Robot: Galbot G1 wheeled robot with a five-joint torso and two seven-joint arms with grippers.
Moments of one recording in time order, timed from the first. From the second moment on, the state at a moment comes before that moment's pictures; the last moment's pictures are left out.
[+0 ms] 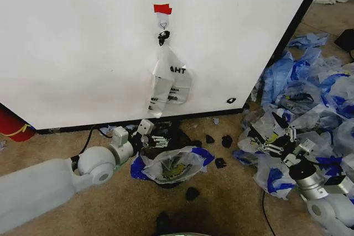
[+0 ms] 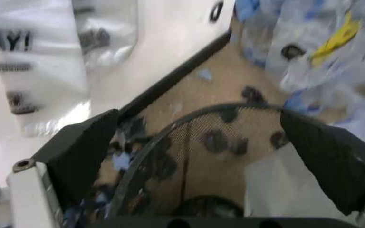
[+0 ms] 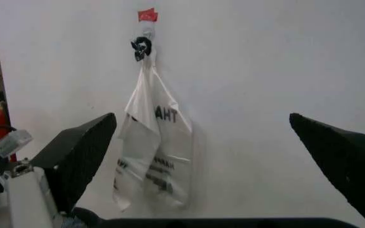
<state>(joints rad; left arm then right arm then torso) 0.23 -0.49 0.82 -1.96 -1.06 0.07 -0.18 -1.55 0.80 0.63 1.90 0.89 0.61 -0.50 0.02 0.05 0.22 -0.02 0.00</state>
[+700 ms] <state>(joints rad) -0.03 -0.60 1.09 -1.81 -1.13 0.18 -0.22 -1.57 0.83 0.62 1.88 0.88 0.64 -0.53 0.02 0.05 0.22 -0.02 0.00</state>
